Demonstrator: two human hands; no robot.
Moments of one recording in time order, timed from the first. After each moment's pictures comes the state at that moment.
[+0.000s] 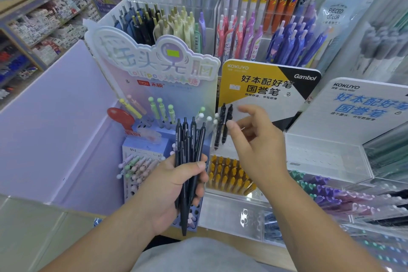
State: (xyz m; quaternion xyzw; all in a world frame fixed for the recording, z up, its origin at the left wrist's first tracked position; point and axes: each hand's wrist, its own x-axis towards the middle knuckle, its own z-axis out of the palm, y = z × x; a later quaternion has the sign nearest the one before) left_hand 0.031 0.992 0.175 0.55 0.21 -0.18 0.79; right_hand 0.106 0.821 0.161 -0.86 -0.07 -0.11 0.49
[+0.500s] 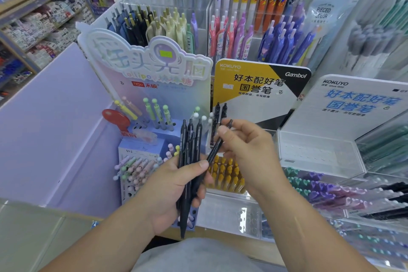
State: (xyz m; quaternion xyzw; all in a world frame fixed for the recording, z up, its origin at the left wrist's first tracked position) left_hand 0.031 0.980 0.181 0.56 0.20 -0.19 0.78; right_hand 0.086 0.831 0.178 -0.64 0.05 0.07 0.76
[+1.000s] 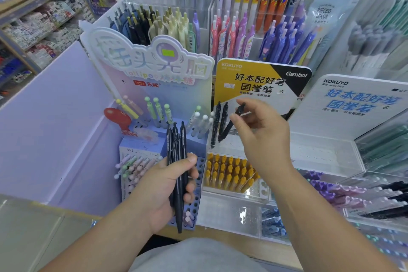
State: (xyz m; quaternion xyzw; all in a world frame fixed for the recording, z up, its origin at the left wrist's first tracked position) left_hand 0.031 0.994 0.166 0.51 0.26 -0.17 0.80; right_hand 0.115 0.810 0.167 -0.83 -0.09 -0.16 0.53
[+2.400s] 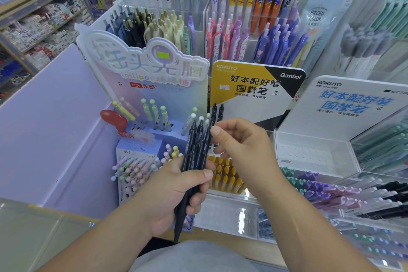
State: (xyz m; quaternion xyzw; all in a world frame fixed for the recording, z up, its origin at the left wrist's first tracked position) left_hand 0.027 0.981 0.181 0.55 0.15 -0.25 0.78; right_hand 0.086 0.825 0.184 -0.72 -0.02 0.05 0.69
